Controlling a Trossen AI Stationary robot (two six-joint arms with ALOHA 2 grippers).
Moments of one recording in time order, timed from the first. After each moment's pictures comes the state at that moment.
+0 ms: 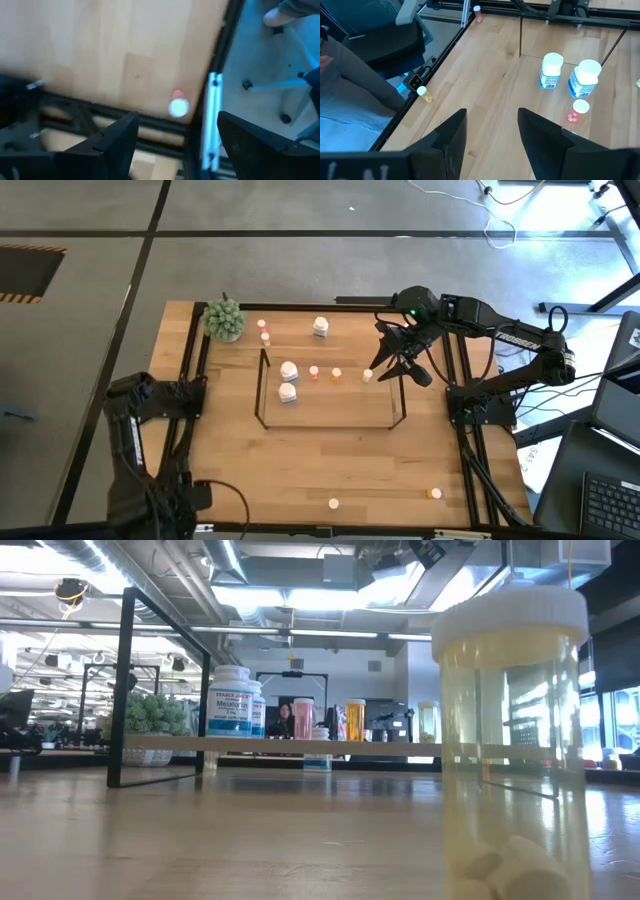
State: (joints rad) left arm -1.16 1.83 1.85 -1.50 -0.10 -1.41; right arm -0.29 1.28 1.39 -0.91 -0.70 -0.38
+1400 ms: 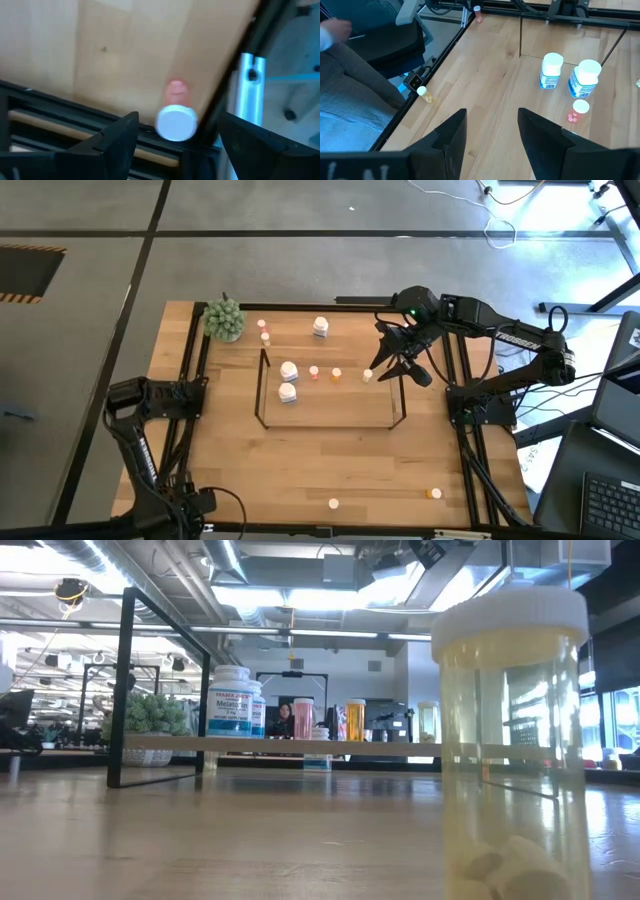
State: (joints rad) left arm -1.23 1.85 1.38 -1.03 0.02 -1.57; right arm -0.29 1.28 1.39 -0.91 -0.70 -0.38
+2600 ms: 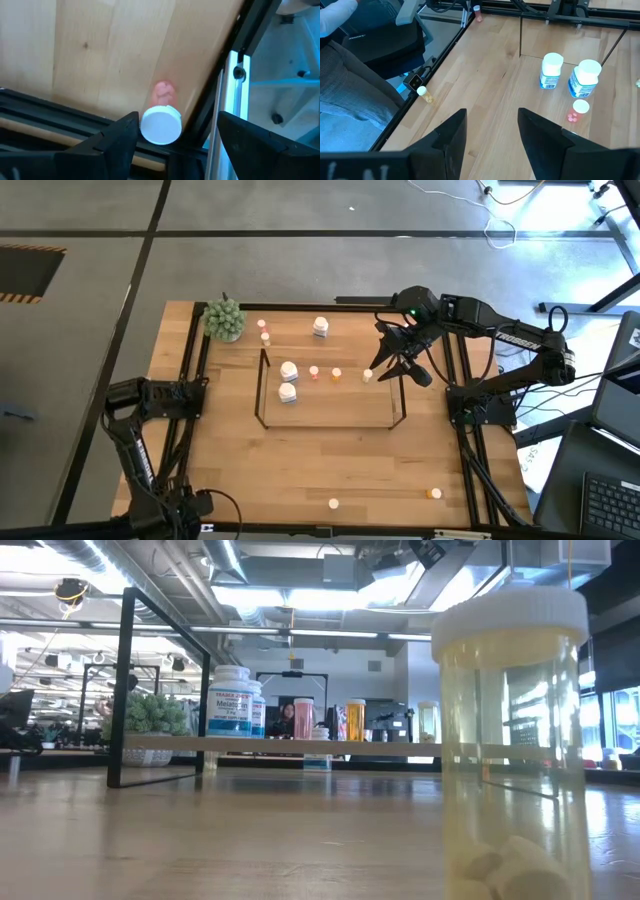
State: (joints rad) left arm -1.25 1.85 1.35 -0.95 -0.01 -1.62; right arm -0.29 1.28 1.39 -0.91 -0.70 -0.38
